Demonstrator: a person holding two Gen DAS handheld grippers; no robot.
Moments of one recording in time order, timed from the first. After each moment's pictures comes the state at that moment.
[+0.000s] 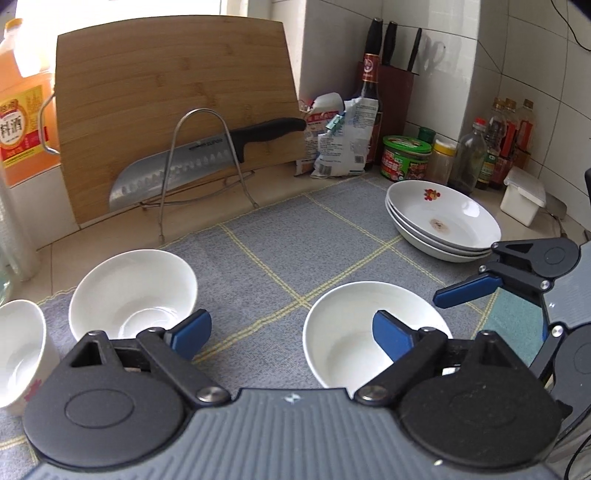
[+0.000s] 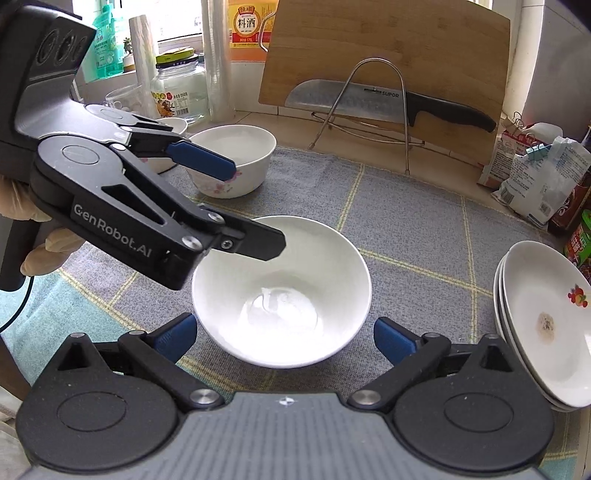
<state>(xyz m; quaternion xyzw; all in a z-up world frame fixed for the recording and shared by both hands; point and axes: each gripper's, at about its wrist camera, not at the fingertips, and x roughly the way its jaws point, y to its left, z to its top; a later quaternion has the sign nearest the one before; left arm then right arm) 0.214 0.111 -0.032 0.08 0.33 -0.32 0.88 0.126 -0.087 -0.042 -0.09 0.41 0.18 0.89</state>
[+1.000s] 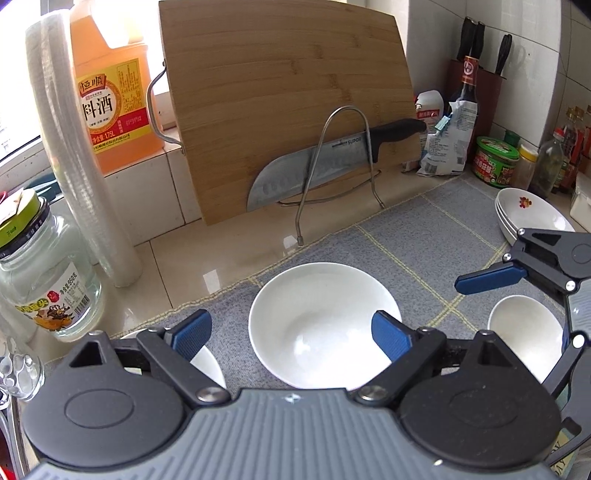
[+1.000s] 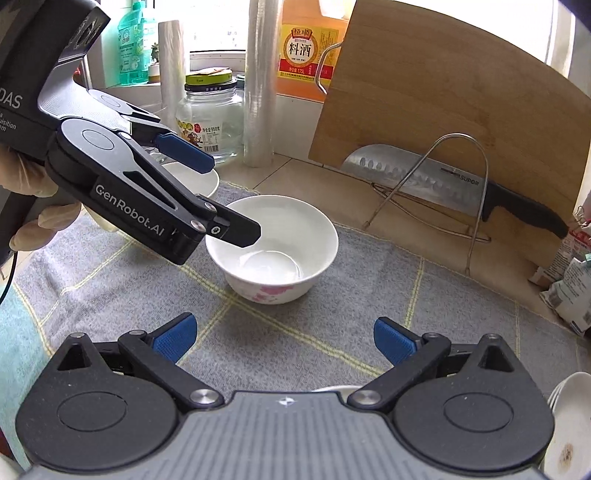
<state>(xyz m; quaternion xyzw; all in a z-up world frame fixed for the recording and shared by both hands) 0.308 0.193 -0.019 0.11 0.37 -0.26 0.89 0.214 0.008 -0.031 -0.11 0.38 0.22 0.89</state>
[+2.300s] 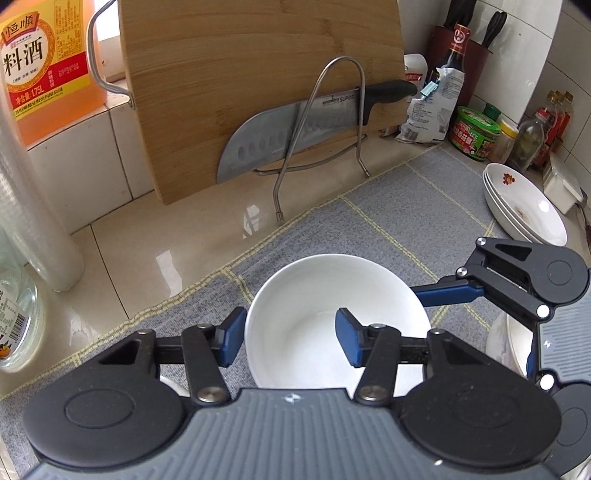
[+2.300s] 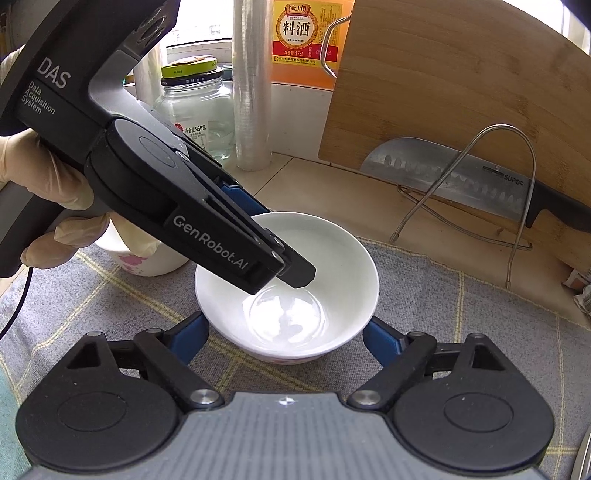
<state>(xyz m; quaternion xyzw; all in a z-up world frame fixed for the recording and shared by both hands) 0.369 0.187 -0.053 0.10 0.44 -0.35 0.82 0.260 0.044 -0.059 -0.10 0.39 0.21 0.89</state>
